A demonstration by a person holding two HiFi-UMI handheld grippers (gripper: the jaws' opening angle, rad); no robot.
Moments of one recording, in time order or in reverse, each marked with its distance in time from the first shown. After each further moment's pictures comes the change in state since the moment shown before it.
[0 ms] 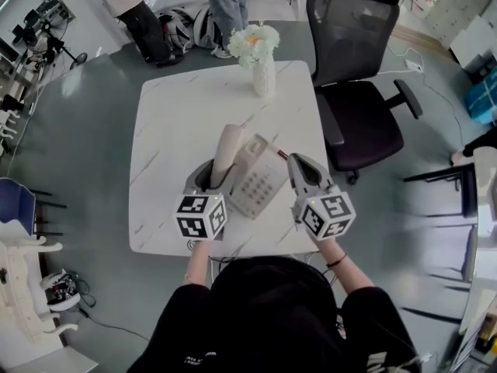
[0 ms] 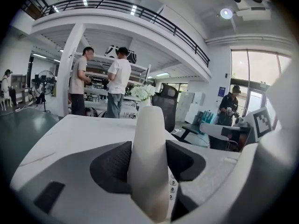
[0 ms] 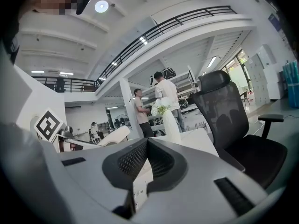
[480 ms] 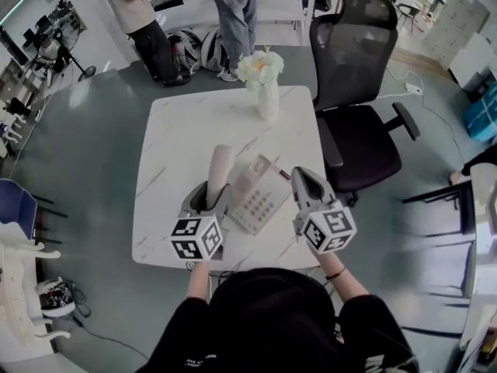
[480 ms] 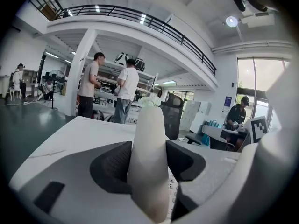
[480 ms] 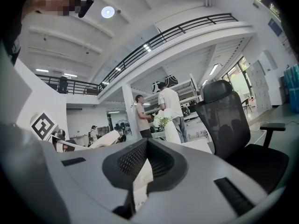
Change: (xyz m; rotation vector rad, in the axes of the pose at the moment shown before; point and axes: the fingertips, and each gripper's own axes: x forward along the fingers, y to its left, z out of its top) left arm -0.038 0.012 0.015 -0.079 -0.093 0.060; right arm -0.004 0.007 0.030 -0.035 -0.087 0.016
